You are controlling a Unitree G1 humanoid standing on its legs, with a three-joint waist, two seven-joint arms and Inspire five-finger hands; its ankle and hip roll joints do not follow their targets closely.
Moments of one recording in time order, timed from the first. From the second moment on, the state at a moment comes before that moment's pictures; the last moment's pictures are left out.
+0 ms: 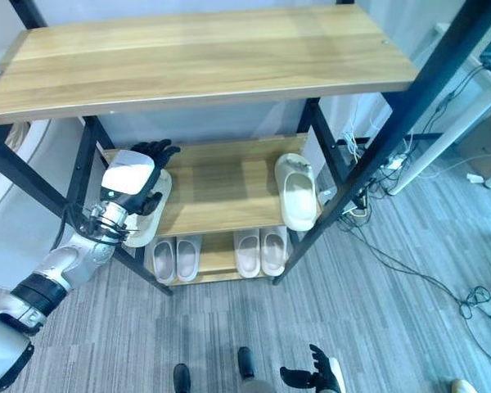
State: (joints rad) left arm -0.64 0.66 -0.58 0.49 0.77 -0.06 0.48; right arm 0.12 -0.29 0.21 1.04 0.12 -0.23 -0.29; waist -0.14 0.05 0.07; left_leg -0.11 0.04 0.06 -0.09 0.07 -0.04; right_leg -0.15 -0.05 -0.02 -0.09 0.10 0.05
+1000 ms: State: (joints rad) left arm -0.84 0.57 -0.70 0.89 0.78 0.04 0.52; right arm 0.09 -0.29 0.29 1.04 0.12 -0.23 -0.30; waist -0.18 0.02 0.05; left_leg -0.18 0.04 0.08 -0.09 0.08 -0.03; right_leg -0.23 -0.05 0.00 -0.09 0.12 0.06
